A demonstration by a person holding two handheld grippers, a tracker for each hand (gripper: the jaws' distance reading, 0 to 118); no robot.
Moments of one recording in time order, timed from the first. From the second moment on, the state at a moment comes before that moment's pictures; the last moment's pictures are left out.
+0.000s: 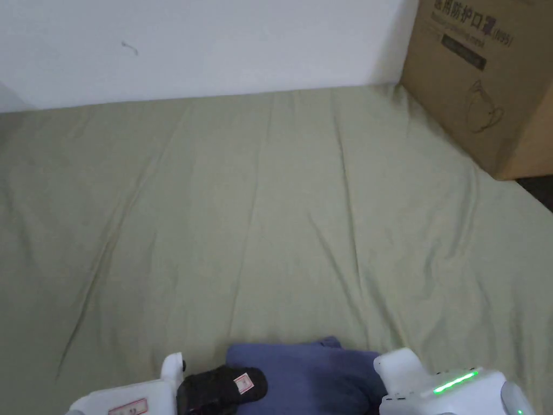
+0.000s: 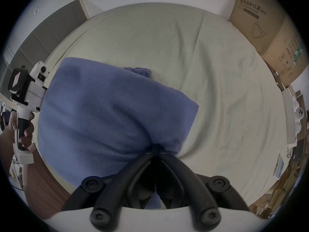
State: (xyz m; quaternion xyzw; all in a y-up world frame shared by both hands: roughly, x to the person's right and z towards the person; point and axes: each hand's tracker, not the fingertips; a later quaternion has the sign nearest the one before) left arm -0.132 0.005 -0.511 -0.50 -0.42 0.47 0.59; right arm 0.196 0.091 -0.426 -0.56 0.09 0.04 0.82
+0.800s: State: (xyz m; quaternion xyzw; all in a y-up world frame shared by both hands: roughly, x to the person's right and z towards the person) left arm -0.325 0.130 -0.476 -0.52 -0.21 0.20 0.80; right arm 0.186 0.144 -0.372 -0.52 0.08 -0.06 0.85
